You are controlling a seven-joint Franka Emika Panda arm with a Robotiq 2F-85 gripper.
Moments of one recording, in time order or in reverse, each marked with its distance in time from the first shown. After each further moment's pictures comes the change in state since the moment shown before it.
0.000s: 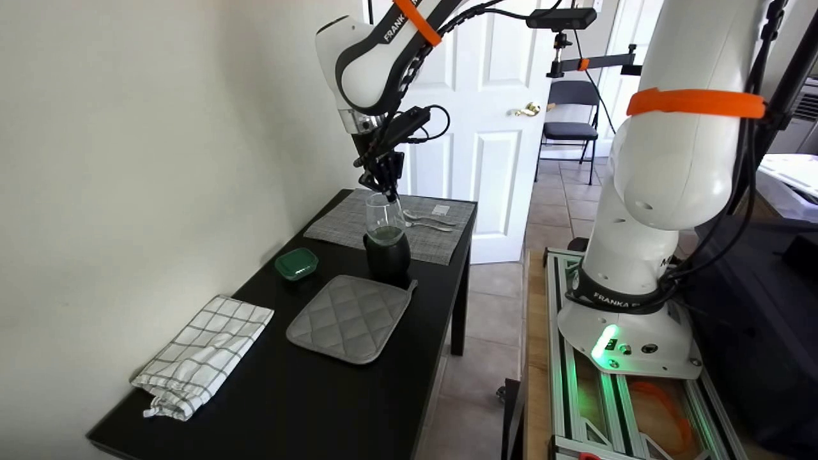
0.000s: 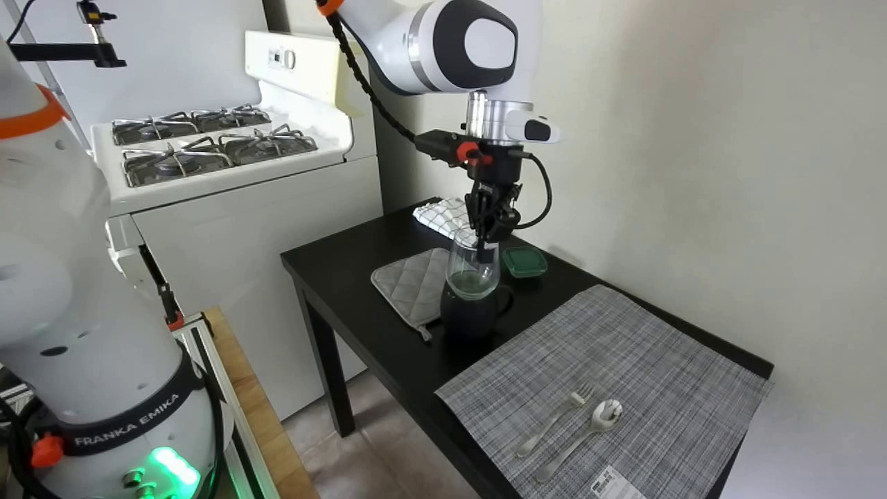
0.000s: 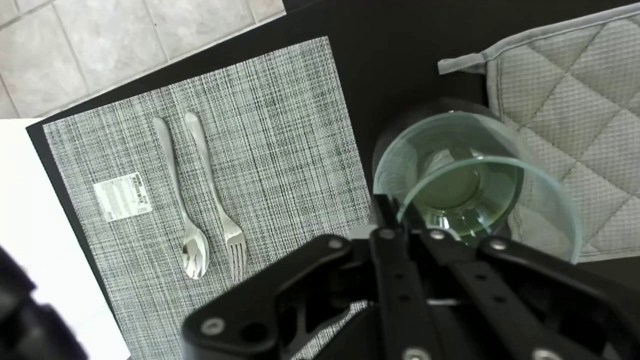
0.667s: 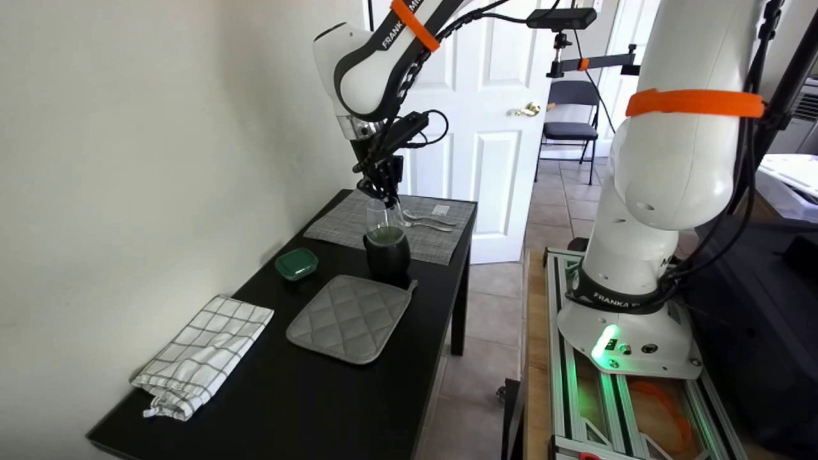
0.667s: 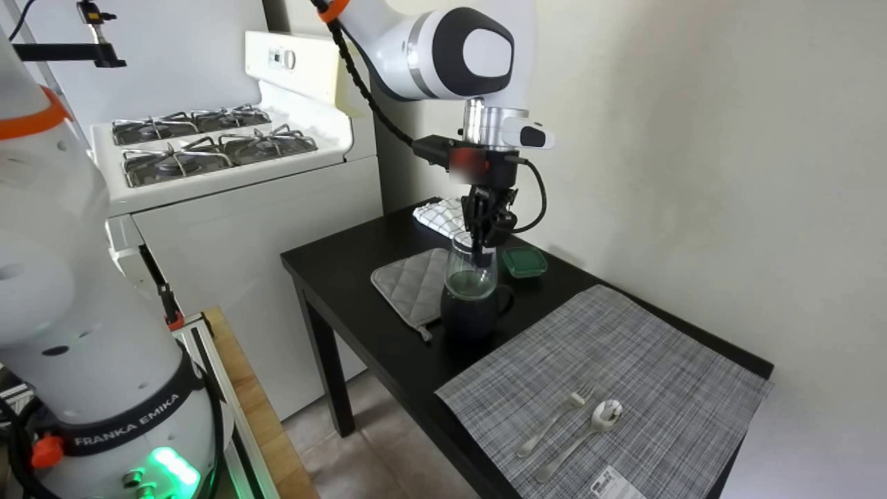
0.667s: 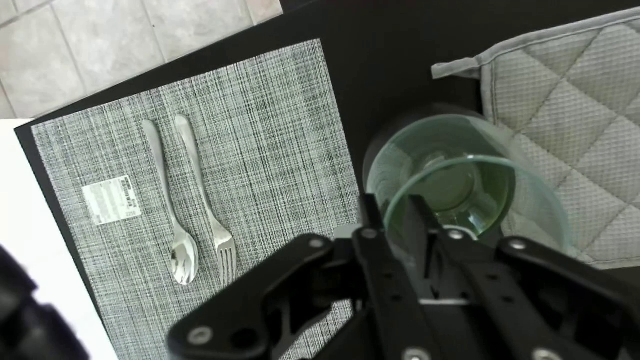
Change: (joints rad) arm 0.012 0.017 0.003 -0.004 0.000 0.009 0.009
